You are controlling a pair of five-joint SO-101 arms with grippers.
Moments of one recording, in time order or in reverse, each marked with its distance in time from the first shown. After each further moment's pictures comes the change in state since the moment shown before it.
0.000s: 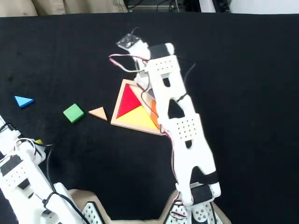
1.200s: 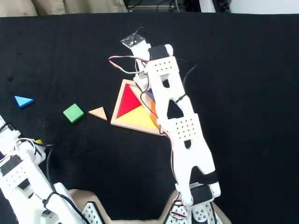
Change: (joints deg) left arm 0.0 0.0 0.0 0.0 0.0; right arm -1.1 2.2 -1.1 1.8 -9.8
